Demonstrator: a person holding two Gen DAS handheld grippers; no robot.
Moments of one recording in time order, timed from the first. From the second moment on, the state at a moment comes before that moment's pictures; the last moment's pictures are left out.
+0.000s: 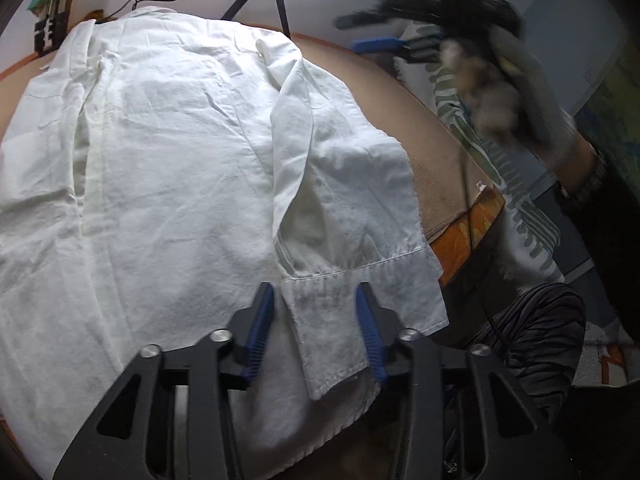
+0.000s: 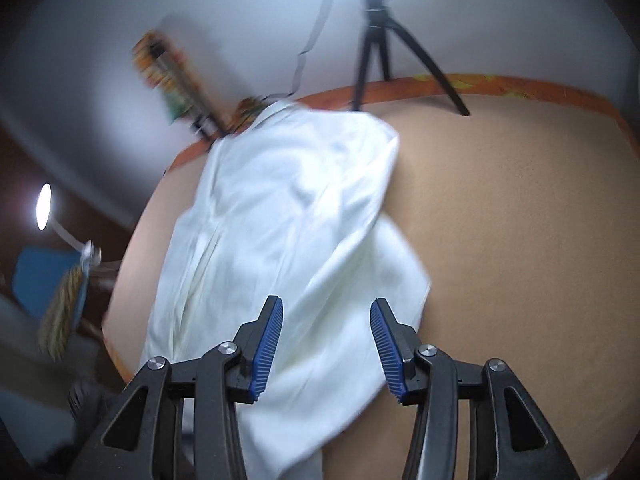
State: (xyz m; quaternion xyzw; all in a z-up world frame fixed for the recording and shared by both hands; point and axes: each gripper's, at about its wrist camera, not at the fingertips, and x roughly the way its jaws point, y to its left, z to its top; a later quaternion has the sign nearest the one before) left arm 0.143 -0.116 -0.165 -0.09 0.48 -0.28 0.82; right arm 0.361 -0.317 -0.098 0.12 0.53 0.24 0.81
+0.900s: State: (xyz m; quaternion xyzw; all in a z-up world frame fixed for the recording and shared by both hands) left arm 0.126 -0.082 -0.169 -0.20 0.46 -0.32 0.80; right arm 0.456 -0.137 -0.113 -0.13 0.54 0.18 0.81
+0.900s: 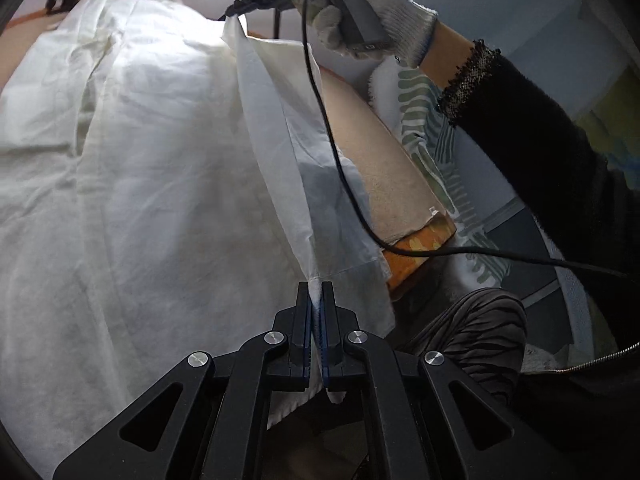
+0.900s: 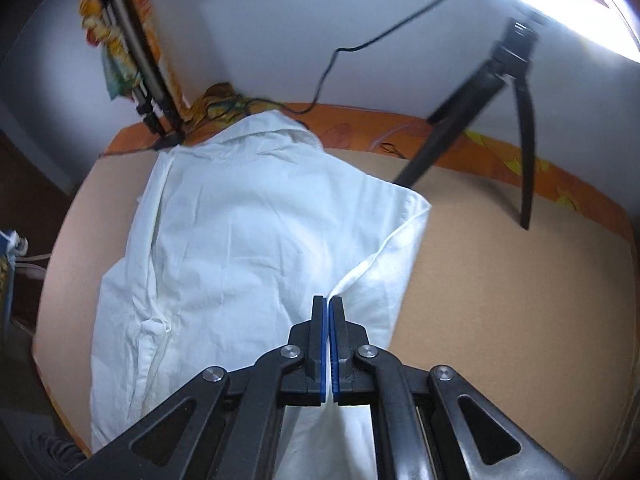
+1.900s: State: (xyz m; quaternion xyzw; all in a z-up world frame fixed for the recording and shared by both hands) left arm 0.128 -0.049 -0.175 -0.21 0.47 -0.29 0.80; right arm 0.350 -0.225 -0.135 -0.11 0.51 0.26 0.81
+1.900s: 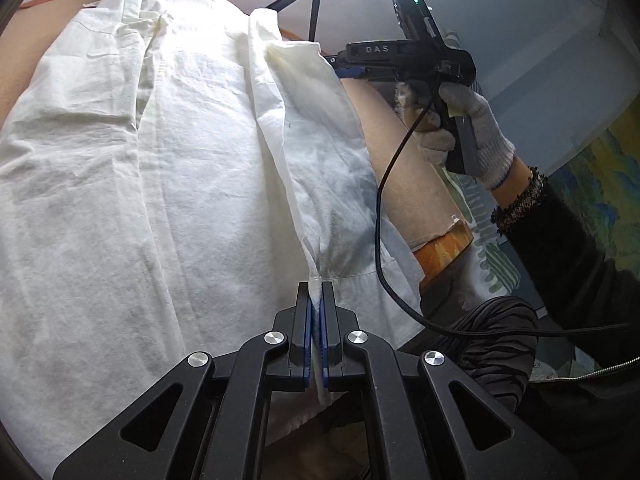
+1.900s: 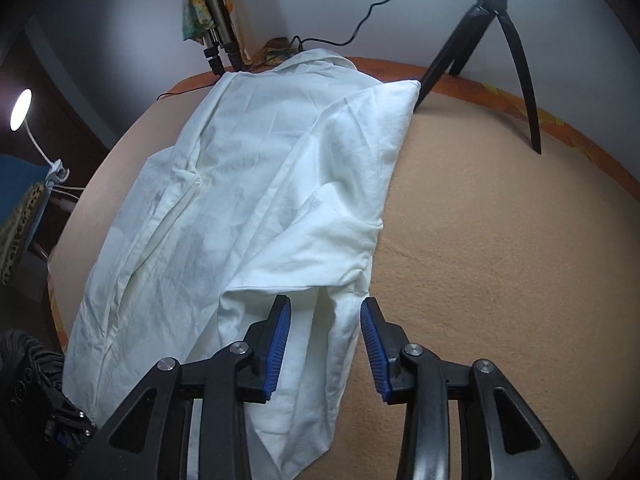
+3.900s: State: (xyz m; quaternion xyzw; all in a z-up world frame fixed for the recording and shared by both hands) left arm 0.061 -0.113 -0.120 0.00 0.40 -0.28 0.87; right arm 0.287 -0.312 -0.139 0.08 0.52 0.28 0.80
